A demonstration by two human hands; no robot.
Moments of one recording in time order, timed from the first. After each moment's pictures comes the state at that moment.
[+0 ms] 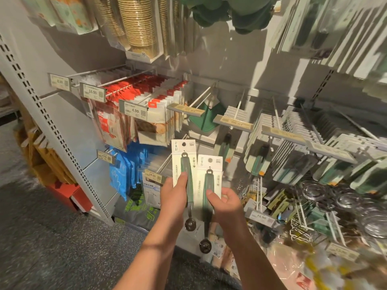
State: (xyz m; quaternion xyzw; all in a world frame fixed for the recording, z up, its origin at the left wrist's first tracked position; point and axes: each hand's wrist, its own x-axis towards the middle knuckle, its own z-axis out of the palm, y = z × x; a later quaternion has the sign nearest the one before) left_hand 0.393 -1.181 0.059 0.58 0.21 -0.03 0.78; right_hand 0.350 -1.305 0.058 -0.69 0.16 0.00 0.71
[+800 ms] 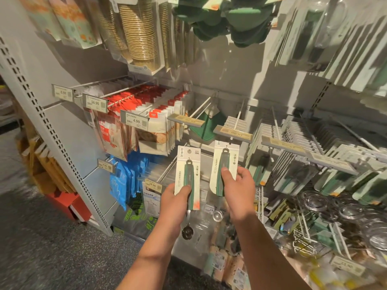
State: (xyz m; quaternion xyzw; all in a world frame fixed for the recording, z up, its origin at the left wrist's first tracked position) left_hand 0.399 -1.172 0.064 0.63 0.18 -0.06 0.76; right_hand 0.421 -1.324 0.076 -0.68 0.20 -0.15 0.69
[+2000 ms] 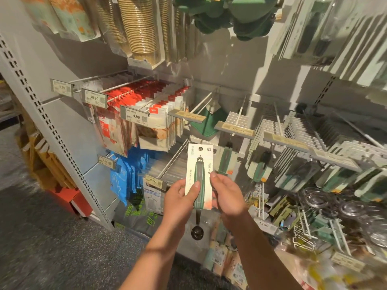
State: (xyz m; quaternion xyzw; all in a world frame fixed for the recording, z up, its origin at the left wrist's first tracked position) left_hand 0.394 -1.183 0.053 0.60 0.12 -0.04 0.79; right_hand 0.404 -1.312 0.061 -0.63 0.13 0.04 0.76
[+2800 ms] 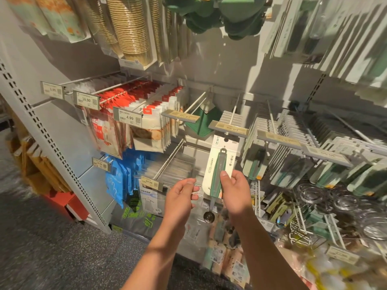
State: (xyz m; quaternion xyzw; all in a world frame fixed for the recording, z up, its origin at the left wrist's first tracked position) left_hand 0.394 -1.192 0.057 0.61 0.14 -0.05 0.78; right_hand 0.404 -1.329 0.060 -0.71 0.15 -0.10 0.69
